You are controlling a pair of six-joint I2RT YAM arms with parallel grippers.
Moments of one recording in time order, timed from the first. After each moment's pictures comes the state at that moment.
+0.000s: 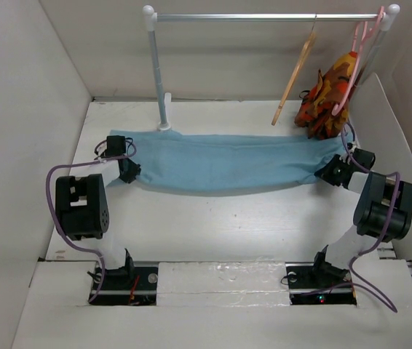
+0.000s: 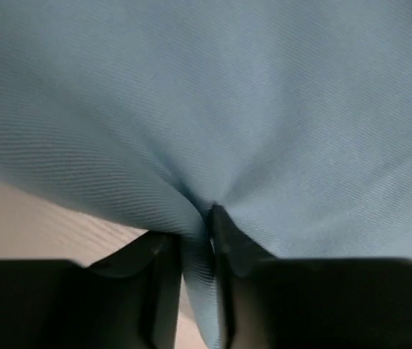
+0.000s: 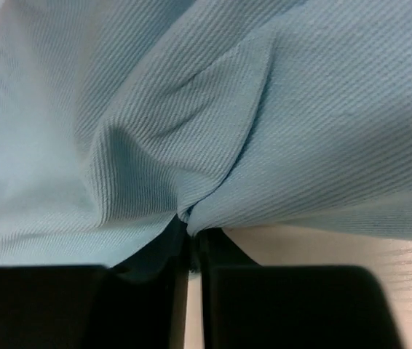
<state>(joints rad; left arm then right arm) 0.05 1.65 0.92 -0.28 -0.07 -0.84 -0.41 1.68 0.76 0.12 -0.44 0.28</state>
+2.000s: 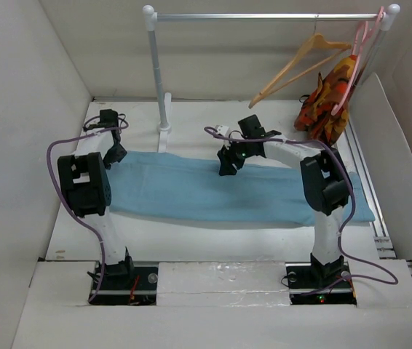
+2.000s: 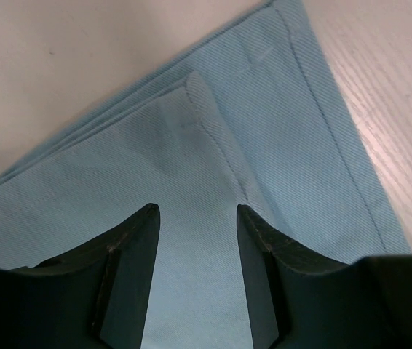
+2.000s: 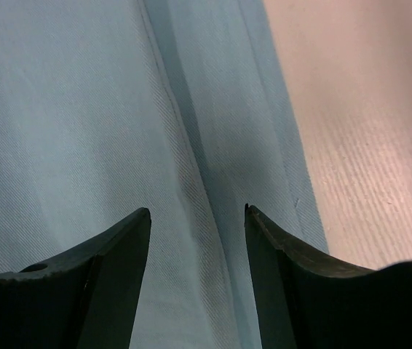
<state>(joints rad) 0.10 1.93 1.43 -0.69 -0.38 -0.64 0.46 2.03 1.48 -0.40 -0.65 -0.43</state>
